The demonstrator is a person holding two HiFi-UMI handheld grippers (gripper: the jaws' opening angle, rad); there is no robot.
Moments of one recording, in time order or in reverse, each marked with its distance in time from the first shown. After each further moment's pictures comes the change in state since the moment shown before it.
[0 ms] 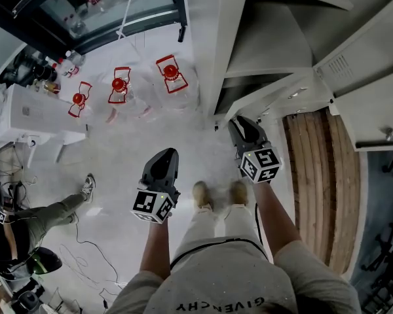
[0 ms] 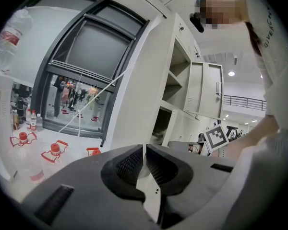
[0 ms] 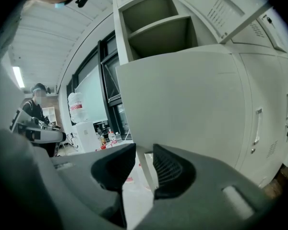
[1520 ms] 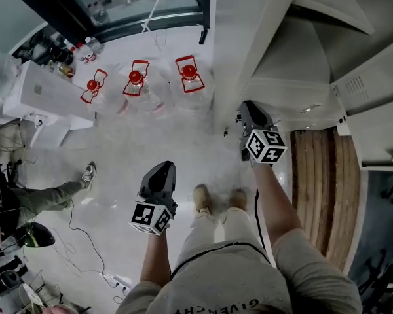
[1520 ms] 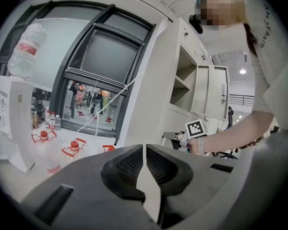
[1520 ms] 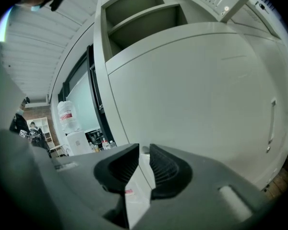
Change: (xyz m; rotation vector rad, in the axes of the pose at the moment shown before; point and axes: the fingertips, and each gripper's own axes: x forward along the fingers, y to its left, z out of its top) left arm -0.059 0.017 -0.005 -0.033 -0.027 0.150; right arm 0.068 -0.025 0.033 0.104 -0.045 -0.041
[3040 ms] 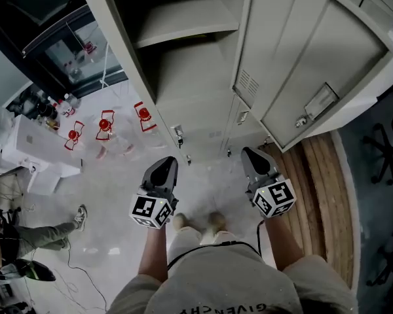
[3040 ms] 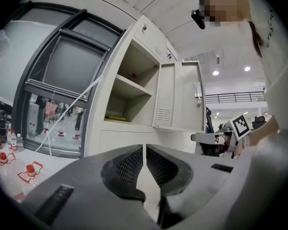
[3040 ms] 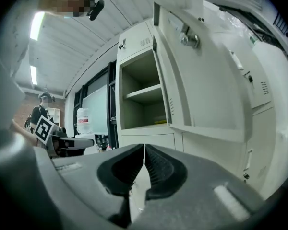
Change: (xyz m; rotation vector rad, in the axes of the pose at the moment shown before) left arm 0.087 -0.240 0.058 0.158 -0.107 -0.239; right arm -0.300 -0.077 0.119 -0.218 -0.164 0.066
